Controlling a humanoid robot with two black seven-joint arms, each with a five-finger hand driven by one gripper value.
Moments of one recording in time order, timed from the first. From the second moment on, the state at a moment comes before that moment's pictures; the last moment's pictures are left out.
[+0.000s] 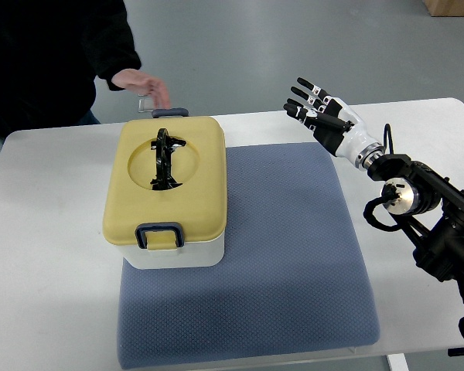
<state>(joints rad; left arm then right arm) -0.03 0.00 -0.04 -0.16 0.02 0.02 0.05 0.59 -0.16 1.02 0.94 -0.46 0.15 0.11</state>
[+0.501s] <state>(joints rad) -0.03 0.00 -0.04 -0.16 0.02 0.02 0.05 0.60 -0.16 1.01 0.94 -0.46 0.15 0.11</state>
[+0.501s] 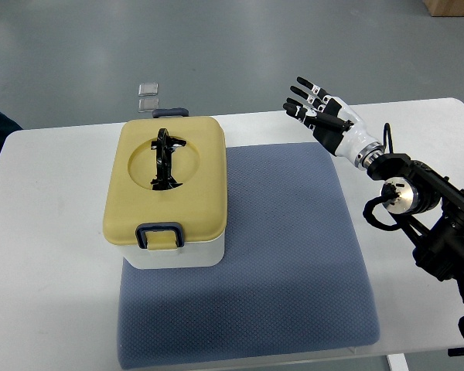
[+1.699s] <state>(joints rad) -0.03 0.00 -0.04 -0.16 0.02 0.02 0.05 0.60 -0.16 1.01 0.96 -0.47 0.15 0.11</state>
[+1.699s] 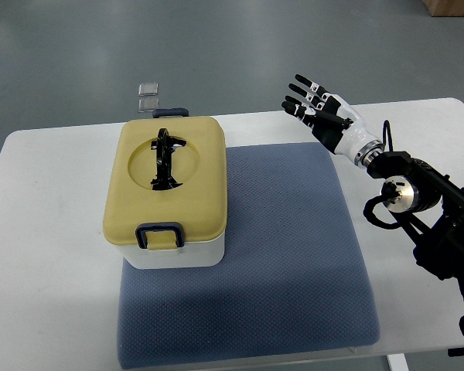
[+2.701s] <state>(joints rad) -0.03 0.00 -0.04 -0.16 0.02 0.02 0.05 0.95 -0.28 0.79 0.97 -0.73 0.28 0.12</state>
